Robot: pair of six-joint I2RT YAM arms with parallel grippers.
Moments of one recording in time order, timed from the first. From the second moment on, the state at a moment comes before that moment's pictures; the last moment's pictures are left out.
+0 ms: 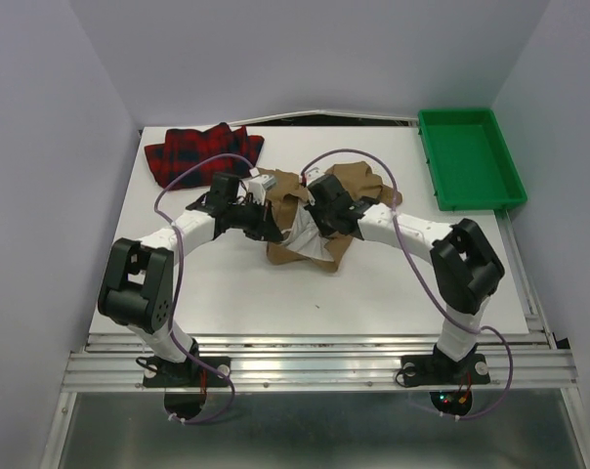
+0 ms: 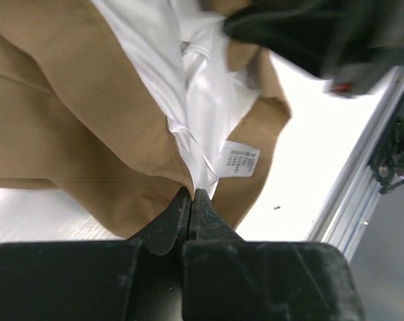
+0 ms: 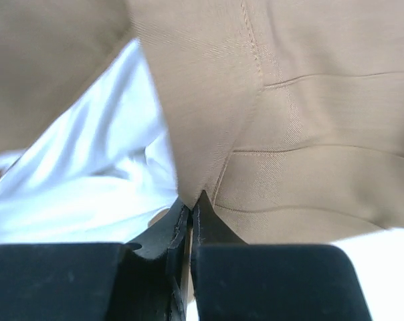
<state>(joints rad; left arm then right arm) -0.31 1.61 0.97 -0.21 0.75 -0.08 0.71 1.86 1.31 -0.31 0.26 0.06</state>
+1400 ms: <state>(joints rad) -0.29 1.57 0.98 -0.27 0.67 0.02 0.57 1.68 1.28 -0.55 -0.16 -0.02</state>
